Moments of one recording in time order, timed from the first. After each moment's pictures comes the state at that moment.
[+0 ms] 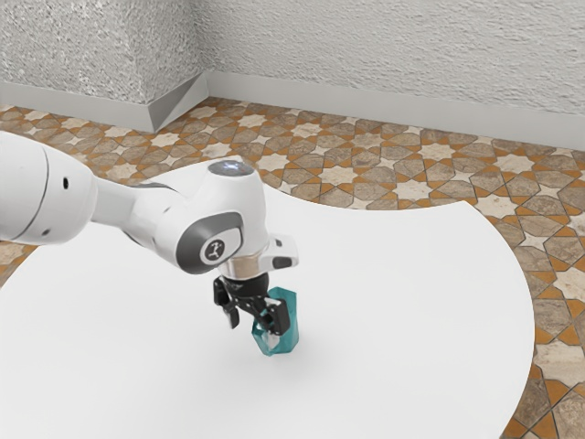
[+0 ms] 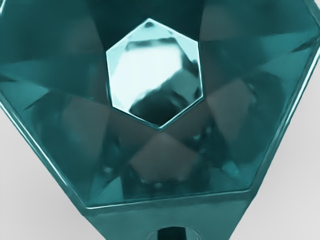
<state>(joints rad) -0.43 0.14 0.15 -2.20 -0.06 2.26 -0.12</state>
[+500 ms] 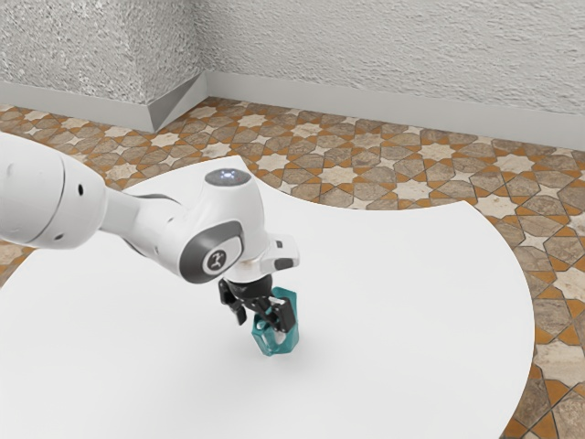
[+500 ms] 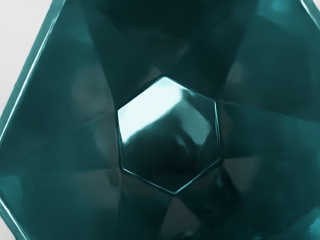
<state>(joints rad) -0.43 0.19 0.16 -2.21 -0.07 2.40 -0.11</state>
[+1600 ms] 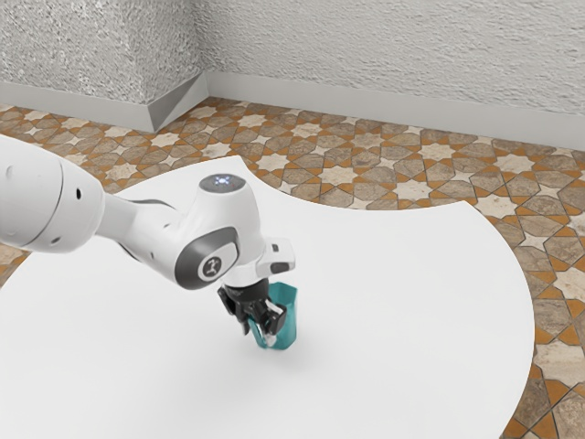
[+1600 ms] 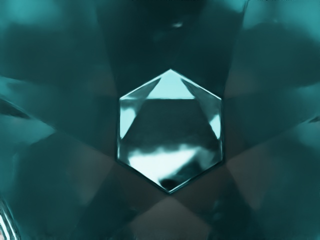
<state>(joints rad) -0.43 0.18 0.17 -2.25 -0.05 2.45 -0.12</state>
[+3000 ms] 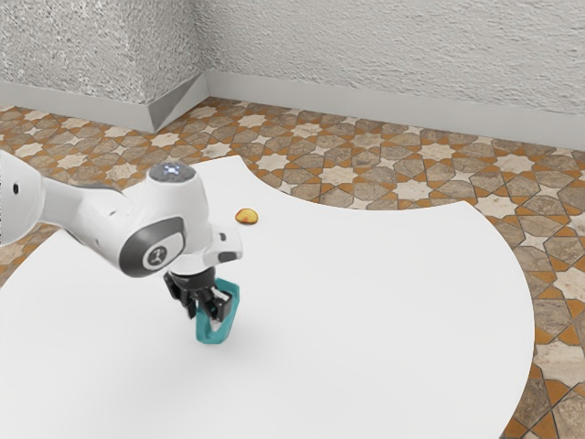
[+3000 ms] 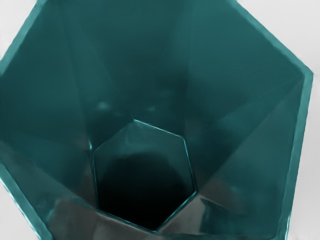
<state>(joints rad) -0.42 0.03 0.31 -2.38 0.12 2.42 -0.15</state>
